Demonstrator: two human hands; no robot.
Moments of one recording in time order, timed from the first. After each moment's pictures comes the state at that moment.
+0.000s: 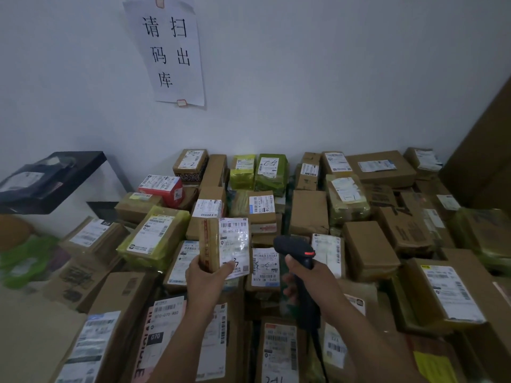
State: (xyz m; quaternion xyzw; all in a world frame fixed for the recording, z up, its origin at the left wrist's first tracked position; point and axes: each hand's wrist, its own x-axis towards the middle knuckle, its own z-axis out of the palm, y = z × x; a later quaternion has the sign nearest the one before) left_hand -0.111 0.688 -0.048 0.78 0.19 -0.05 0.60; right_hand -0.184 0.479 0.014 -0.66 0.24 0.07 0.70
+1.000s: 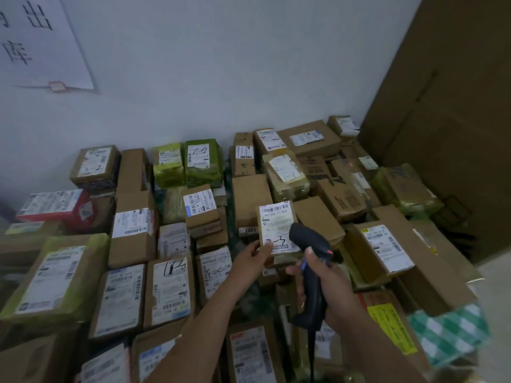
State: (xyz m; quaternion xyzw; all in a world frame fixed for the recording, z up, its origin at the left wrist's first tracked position) left_hand -0.081 0.526 -0.061 0.77 -0.08 -0.36 0.52; right_hand -0.216 0.426 0.007 -0.50 0.36 -0.07 0.78
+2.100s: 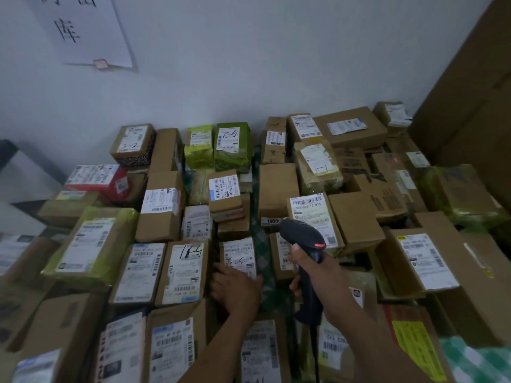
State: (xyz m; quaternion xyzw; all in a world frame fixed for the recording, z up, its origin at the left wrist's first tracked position) left_hand -0.110 0.556 -0.115 0.97 0.12 -0.17 0.14; right_hand -0.182 0.431 -0.004 -0.62 0.35 0.01 0.71
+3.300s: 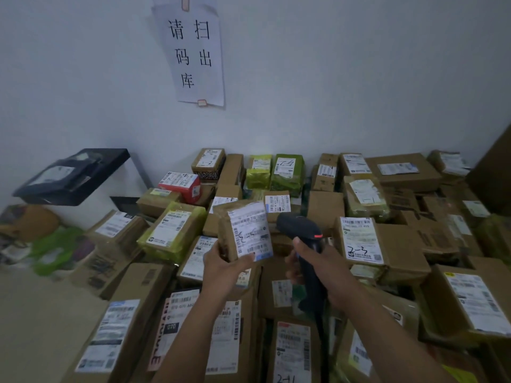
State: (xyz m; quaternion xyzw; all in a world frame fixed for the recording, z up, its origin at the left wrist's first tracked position) left_hand -0.121 0.684 -0.003 0.75 0.12 -0.06 0.65; right_hand -0.171 0.488 0.041 -0.63 0.15 0.07 0.76
